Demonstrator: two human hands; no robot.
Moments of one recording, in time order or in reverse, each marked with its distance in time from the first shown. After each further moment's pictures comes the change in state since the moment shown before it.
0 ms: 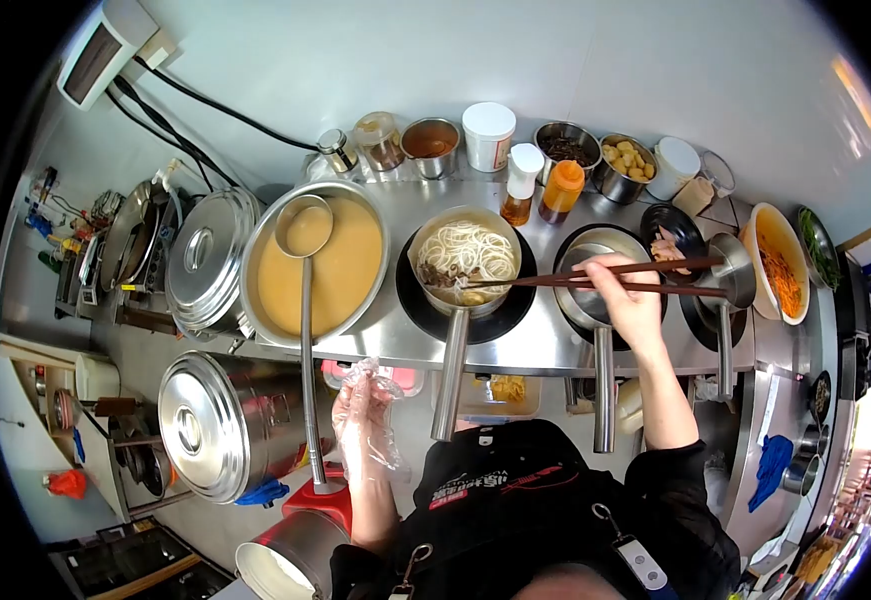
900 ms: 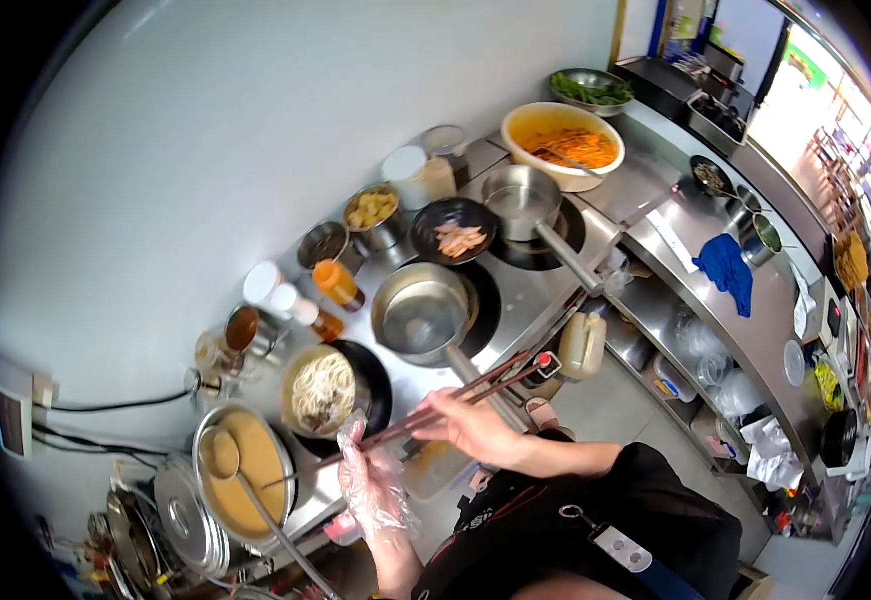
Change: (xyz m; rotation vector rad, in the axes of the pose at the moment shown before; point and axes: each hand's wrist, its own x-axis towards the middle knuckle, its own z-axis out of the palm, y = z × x) left_hand -0.069 -0.052 0.143 0.049 -0.518 -0.323; right_hand -0.159 0.011 0.015 1.176 0.285 0.354
